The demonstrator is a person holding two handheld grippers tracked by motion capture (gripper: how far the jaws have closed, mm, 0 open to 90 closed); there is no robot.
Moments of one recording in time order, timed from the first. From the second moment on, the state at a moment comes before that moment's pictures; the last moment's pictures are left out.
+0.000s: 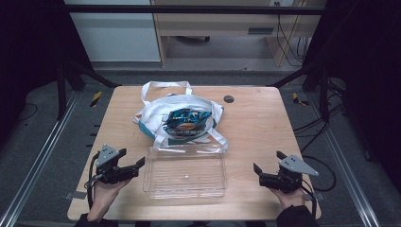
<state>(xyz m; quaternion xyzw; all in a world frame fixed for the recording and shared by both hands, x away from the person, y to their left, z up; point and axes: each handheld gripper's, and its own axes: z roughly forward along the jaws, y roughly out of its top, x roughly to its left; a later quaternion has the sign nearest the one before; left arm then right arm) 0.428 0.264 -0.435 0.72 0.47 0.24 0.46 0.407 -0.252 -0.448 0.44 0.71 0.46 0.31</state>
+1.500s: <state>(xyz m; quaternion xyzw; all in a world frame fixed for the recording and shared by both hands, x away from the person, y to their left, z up) 0.433 0.242 -0.401 0.70 0.44 0.24 0.51 0.408 -0.253 -0.446 0.43 0.71 0.47 0.31</state>
